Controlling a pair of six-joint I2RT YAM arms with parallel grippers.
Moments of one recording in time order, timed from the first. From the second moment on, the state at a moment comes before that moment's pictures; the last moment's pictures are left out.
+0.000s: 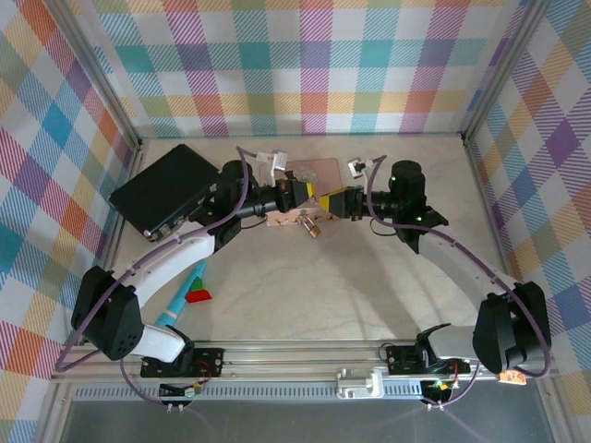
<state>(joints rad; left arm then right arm) -0.58 1.41 1.04 0.18 0.53 -0.70 0.35 1.28 0.91 0.12 -0.95 0.50</state>
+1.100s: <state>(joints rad) -0.62 1.39 0.92 0.50 0.42 -0.87 0.39 1.39 0.80 0.64 -0.98 0.85</state>
